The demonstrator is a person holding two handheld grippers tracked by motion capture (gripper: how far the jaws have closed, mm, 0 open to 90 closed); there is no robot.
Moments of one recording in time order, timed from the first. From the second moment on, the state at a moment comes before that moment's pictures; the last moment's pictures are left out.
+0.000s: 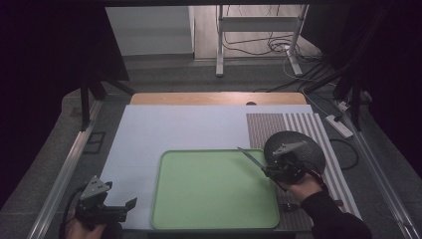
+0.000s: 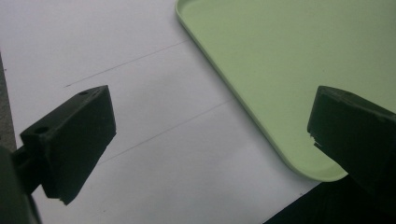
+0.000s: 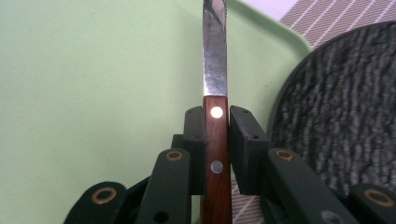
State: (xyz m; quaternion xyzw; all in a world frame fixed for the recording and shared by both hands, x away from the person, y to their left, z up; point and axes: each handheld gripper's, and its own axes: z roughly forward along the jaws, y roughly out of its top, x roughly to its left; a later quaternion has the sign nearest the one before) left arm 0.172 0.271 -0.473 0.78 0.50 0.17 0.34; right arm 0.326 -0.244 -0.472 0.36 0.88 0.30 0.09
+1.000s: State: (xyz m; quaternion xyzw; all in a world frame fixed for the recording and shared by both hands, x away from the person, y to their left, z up) left arm 0.172 0.270 -0.473 0.78 0.50 0.18 0.34; right arm 0.304 -0.199 -0.494 0.32 0.90 0.27 0.08
